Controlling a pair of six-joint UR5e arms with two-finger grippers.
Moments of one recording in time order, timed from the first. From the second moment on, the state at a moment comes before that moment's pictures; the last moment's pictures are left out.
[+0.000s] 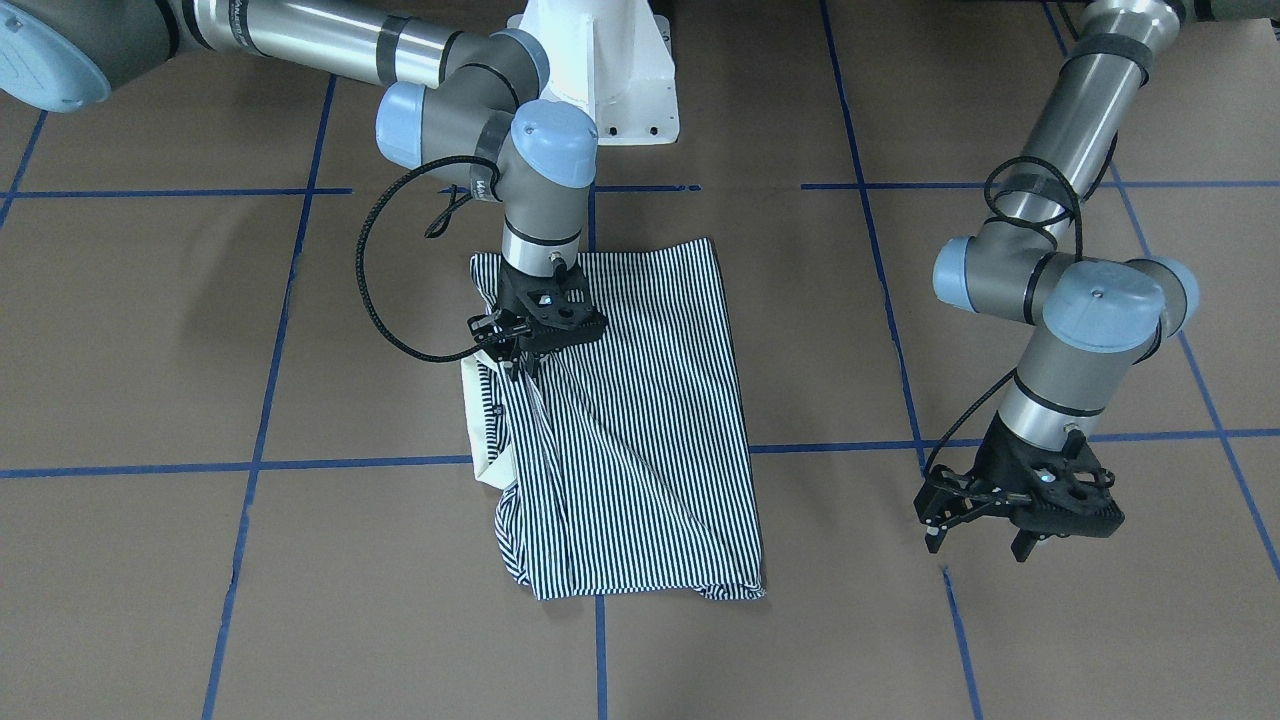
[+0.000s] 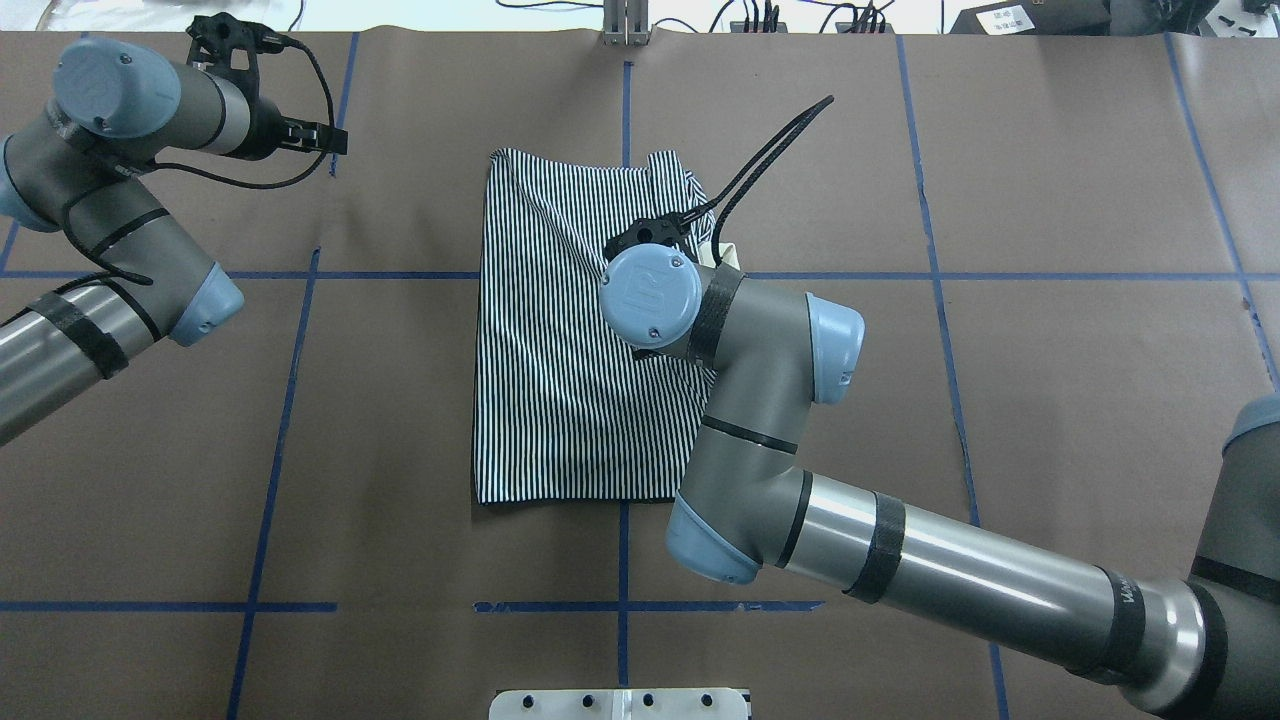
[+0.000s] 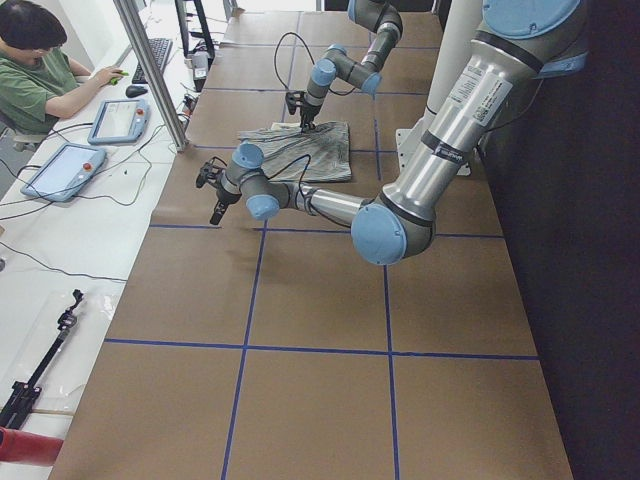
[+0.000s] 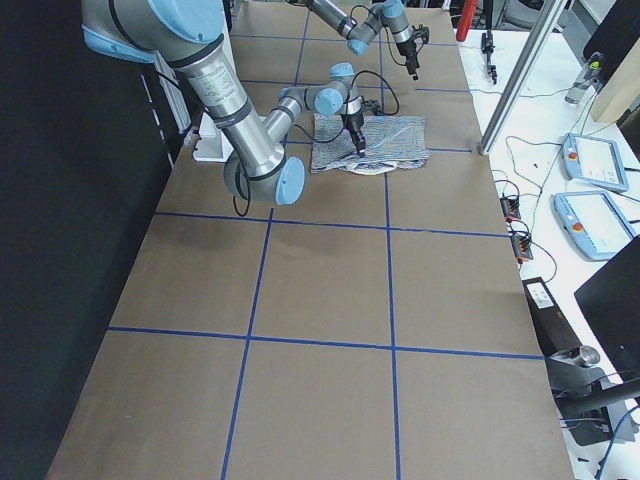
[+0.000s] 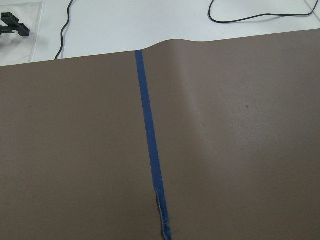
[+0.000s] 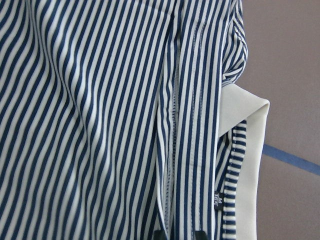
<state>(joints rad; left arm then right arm) -0.95 -2.13 -1.16 -2.39 -1.81 -0.83 0.47 -0.76 1.45 -1.64 1.54 0.88</state>
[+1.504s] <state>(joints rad) -0.95 -2.13 -1.16 -2.39 -1.81 -0.83 0.47 -0.86 1.53 -1.58 1.57 0.88</state>
